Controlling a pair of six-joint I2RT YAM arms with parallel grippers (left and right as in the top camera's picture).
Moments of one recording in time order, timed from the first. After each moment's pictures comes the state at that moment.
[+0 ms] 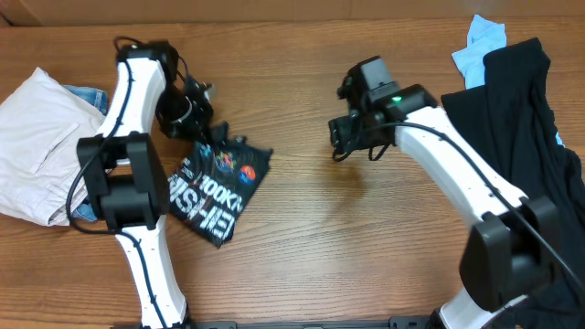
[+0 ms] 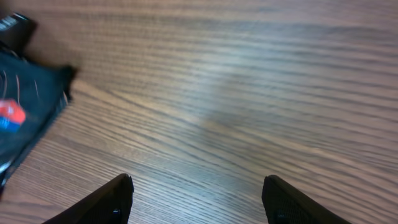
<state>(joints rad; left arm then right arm) 0.06 2.32 2.01 -1.41 0.31 0.25 0.38 1.80 1.47 -0.90 -0.11 0.15</state>
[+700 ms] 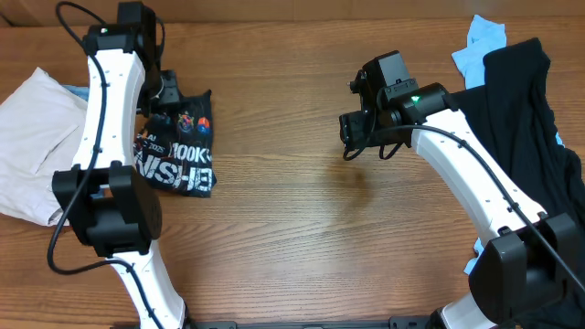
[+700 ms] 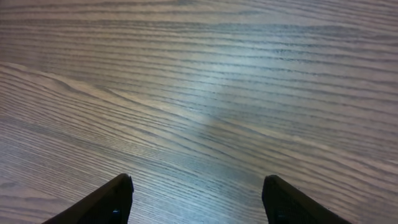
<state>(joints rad) 0.07 2.12 2.05 -1.34 -0.14 -0.16 0.35 1.75 1.47 -0.94 -0.11 0.15</state>
